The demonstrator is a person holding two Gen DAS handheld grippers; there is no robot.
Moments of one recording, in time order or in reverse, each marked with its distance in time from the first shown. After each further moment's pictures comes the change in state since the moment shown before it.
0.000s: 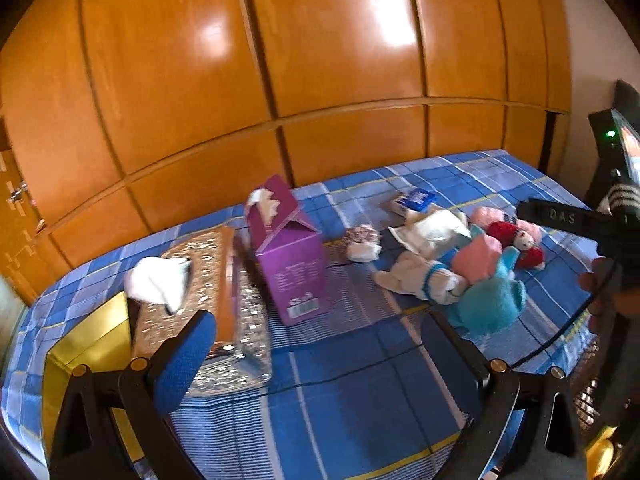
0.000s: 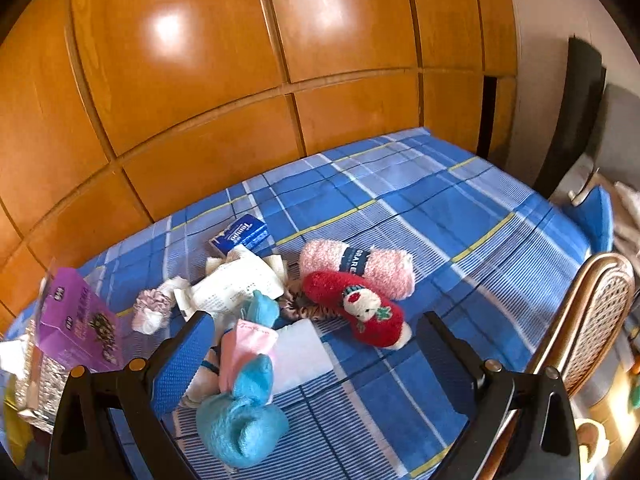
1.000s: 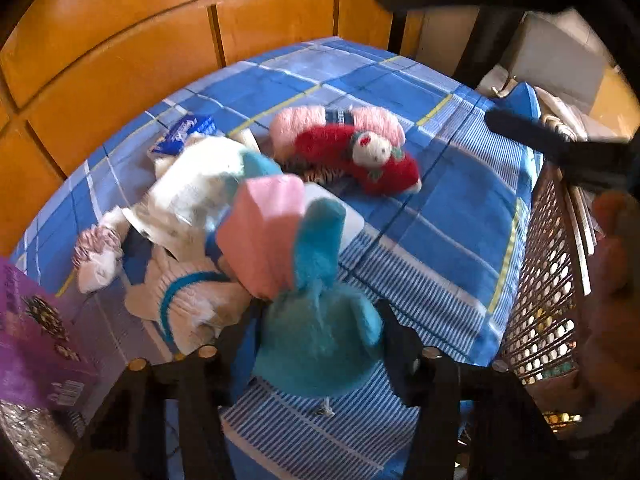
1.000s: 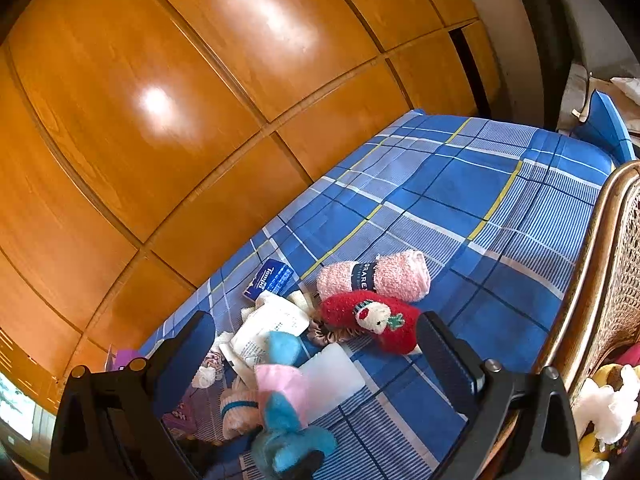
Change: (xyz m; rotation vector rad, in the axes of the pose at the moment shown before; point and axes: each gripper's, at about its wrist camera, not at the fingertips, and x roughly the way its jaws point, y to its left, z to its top) left arm 0.122 -0.155 0.015 0.332 0.306 -0.502; right arm -0.007 -0.054 0.002 0.308 -0.072 0.207
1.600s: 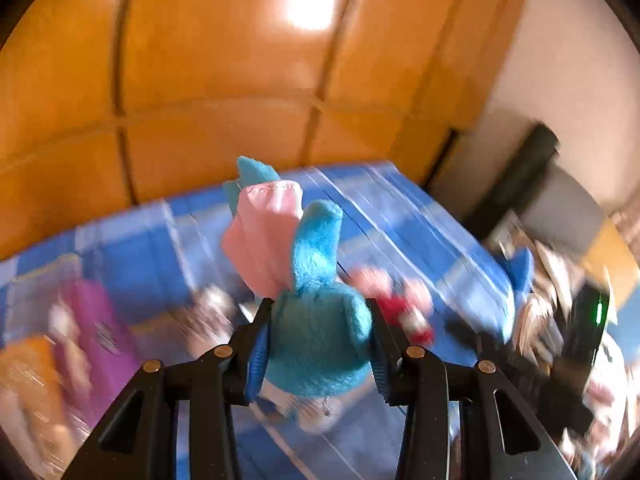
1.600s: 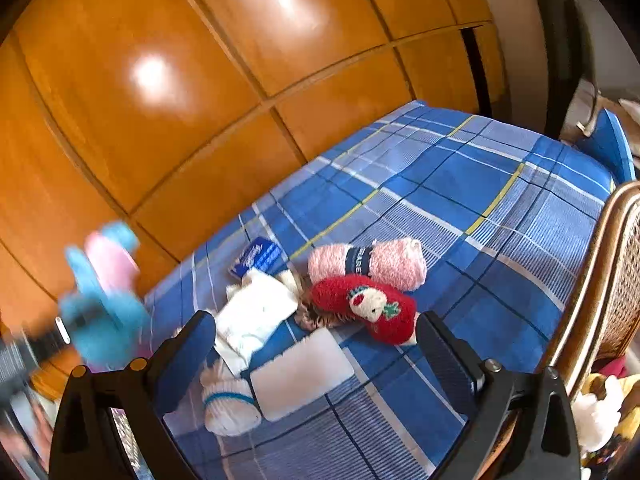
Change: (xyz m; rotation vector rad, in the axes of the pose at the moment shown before) left arm -0.126 0.122 0.045 -0.341 -0.309 -0.041; right arm 0.012 0.013 -0.004 -0.094 0.086 -0.063
